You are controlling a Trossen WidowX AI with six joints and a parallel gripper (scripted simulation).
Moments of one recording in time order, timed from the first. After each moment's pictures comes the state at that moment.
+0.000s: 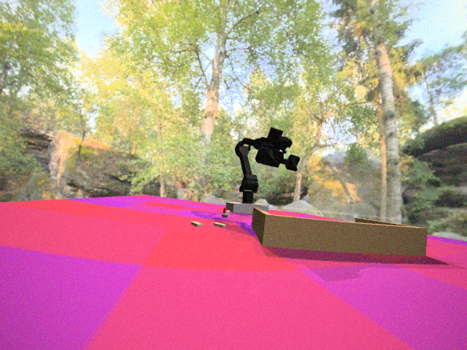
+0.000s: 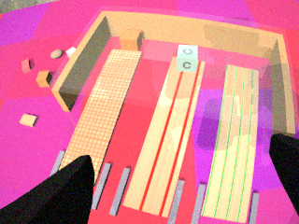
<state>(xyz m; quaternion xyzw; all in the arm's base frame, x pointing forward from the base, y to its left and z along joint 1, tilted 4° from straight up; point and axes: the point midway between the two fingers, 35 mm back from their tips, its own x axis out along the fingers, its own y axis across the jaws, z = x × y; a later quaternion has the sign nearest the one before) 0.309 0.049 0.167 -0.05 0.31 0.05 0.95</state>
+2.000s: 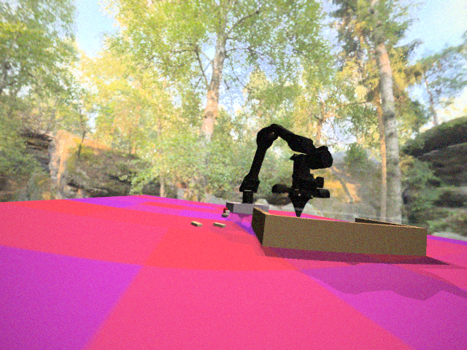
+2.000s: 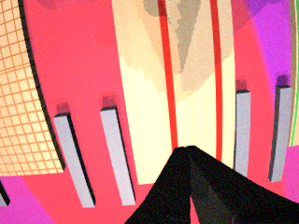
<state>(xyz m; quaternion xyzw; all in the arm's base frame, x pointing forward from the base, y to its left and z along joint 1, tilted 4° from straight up) 0.378 0.075 0.014 0.06 0.69 -0.10 0.71</state>
